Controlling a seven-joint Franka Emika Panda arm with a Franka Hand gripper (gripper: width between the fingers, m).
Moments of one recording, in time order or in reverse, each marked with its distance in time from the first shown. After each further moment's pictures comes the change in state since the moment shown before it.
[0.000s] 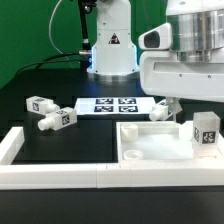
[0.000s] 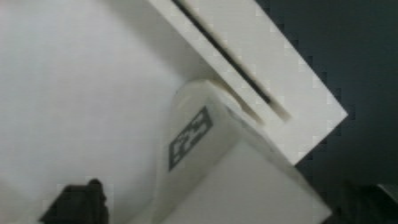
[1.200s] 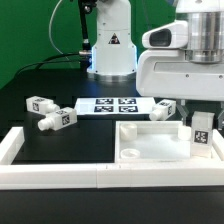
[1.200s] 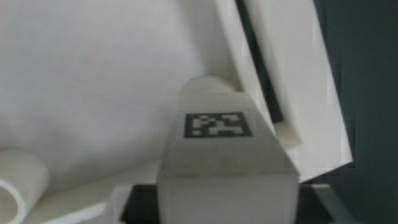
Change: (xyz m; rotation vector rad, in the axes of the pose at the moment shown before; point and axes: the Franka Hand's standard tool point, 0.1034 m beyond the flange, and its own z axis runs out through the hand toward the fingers) arm -0.003 -0.002 0.001 -0.070 0.033 -0.203
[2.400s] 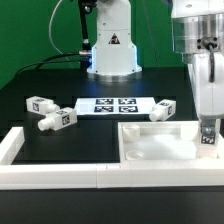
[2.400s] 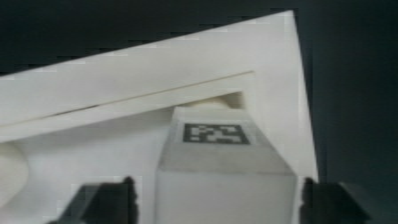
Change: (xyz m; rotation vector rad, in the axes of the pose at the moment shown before) arm -0.006 -0.004 0.002 0.057 -0.055 1.161
